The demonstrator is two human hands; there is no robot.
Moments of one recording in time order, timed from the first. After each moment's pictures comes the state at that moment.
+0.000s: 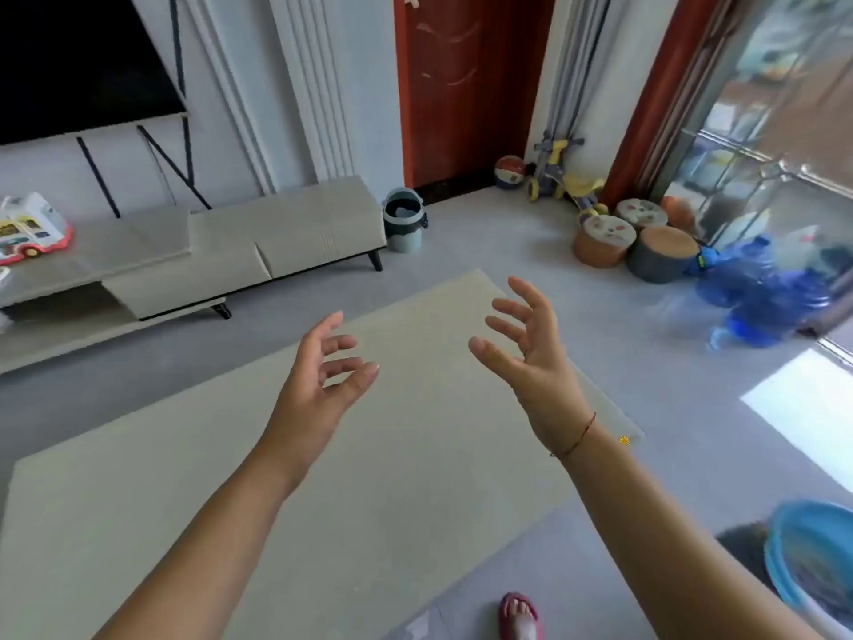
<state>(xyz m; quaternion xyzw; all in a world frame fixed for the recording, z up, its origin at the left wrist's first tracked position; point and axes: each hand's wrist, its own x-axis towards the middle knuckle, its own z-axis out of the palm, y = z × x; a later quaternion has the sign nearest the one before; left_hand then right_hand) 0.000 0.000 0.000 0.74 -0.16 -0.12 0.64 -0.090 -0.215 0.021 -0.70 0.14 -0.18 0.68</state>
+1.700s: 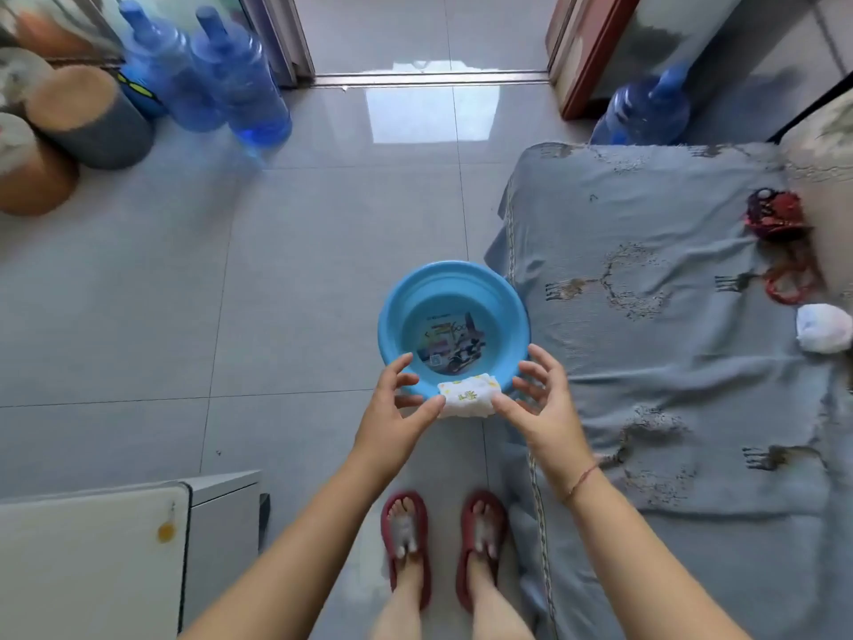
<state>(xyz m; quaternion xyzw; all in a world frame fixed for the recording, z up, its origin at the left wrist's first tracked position) -0.397 -0.734 -0.335 0.64 -0.41 -0.58 0.29 -0.586 -0.725 -0.338 -0.35 0.64 -0.41 0.55</state>
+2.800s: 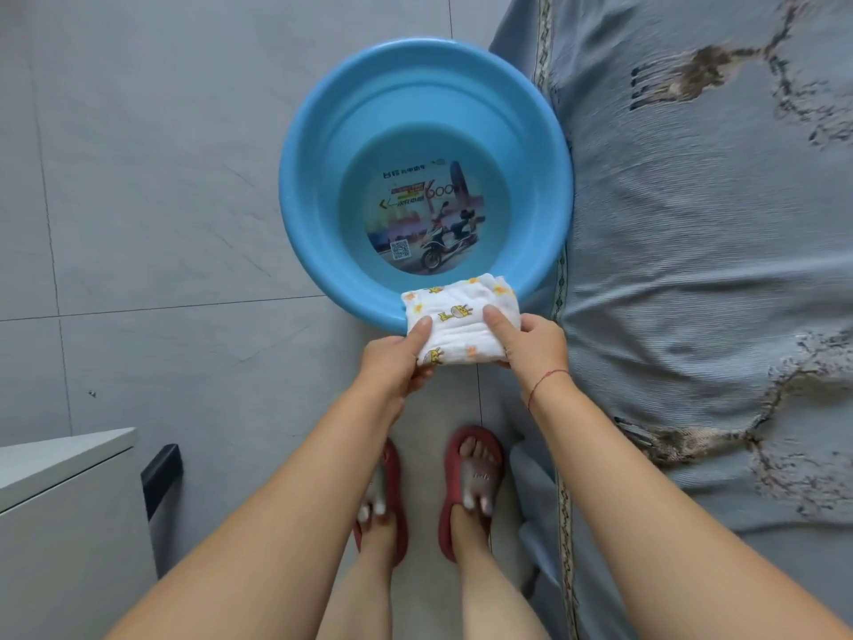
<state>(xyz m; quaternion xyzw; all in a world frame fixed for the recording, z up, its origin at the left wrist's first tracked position) -0.468 -0.760 -0.678 0.72 -0.08 -0.67 0.15 -0.628 -0.753 -0.684 -0.23 0.80 -0.22 0.51</state>
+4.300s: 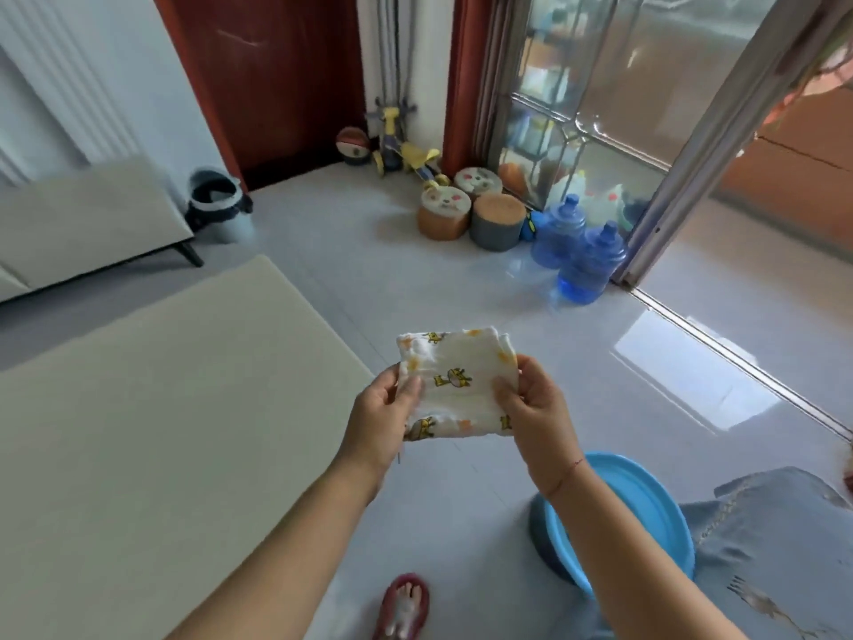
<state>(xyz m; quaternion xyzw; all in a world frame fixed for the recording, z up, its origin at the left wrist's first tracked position) -0.224 -0.519 -0.125 0.67 -0.16 -0.31 0.66 -0.329 -0.656 -0.119 -0.62 0.30 -0.24 0.68</state>
